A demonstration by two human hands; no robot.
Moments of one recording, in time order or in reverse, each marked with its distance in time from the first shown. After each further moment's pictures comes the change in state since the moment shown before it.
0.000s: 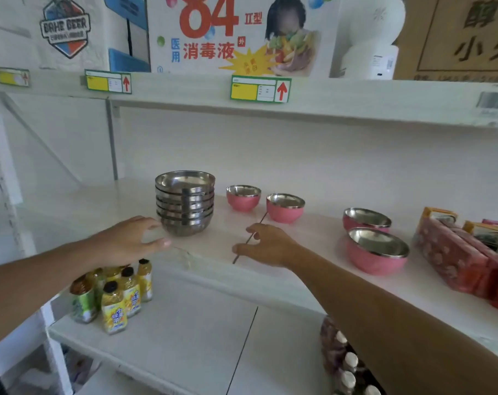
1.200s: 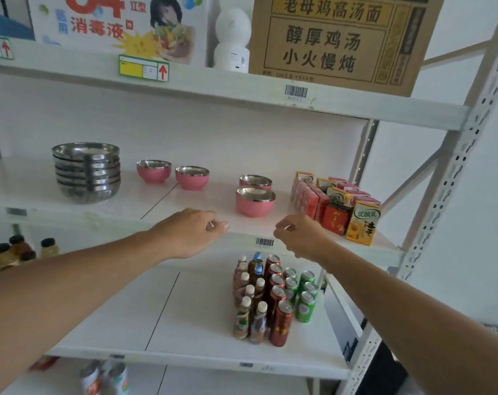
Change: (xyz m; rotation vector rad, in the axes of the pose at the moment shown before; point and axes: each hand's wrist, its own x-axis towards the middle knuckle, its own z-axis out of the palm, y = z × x) left_hand -0.108 0.302 0.077 -0.105 -0.054 0.418; right_hand -0.287 0.117 -0.100 0.036 0.323 0.380
